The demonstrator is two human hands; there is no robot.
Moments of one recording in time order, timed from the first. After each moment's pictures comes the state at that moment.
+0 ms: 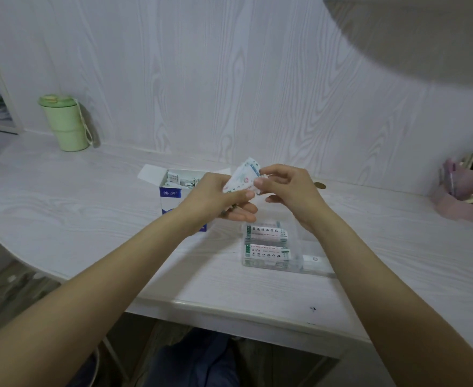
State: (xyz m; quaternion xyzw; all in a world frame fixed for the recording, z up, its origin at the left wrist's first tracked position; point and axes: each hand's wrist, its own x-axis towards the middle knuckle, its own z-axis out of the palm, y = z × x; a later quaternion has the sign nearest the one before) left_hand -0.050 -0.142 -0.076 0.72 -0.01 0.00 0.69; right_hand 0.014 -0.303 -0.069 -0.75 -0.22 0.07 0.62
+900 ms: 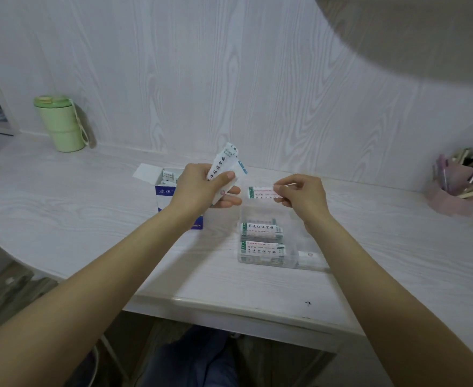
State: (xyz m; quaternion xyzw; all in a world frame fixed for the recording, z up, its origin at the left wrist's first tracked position) left_hand -0.046 -0.141 -0.076 0.71 0.07 0.12 0.69; right_hand 0.033 -0.321 -0.094 -0.80 -0.07 -0.05 0.59
